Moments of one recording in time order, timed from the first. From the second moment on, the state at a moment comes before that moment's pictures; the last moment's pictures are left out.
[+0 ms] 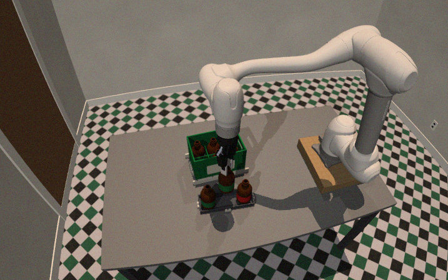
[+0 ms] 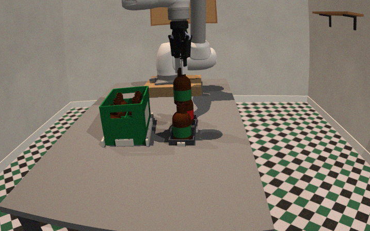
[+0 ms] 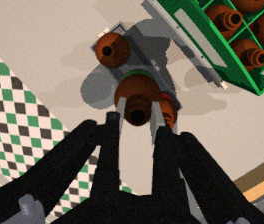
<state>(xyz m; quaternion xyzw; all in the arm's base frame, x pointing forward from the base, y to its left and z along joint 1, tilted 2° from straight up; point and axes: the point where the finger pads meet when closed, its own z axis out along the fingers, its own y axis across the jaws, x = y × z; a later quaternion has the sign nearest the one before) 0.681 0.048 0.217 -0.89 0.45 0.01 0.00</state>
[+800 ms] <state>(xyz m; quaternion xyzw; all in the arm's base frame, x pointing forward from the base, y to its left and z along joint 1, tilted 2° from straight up) 0.681 0.048 0.239 -0.89 0.45 0.01 0.00</state>
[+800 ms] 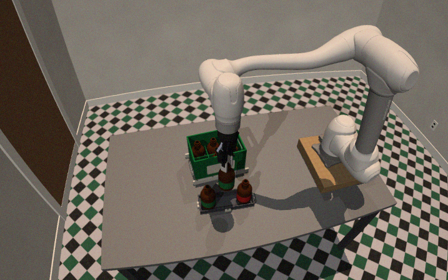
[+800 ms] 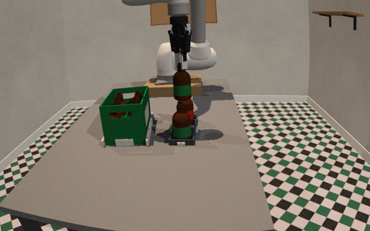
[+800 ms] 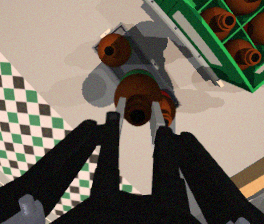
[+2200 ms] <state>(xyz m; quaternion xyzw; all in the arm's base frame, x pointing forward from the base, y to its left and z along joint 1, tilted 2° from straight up) 0.682 0.048 0.254 -0.89 0.45 0.01 0.00</state>
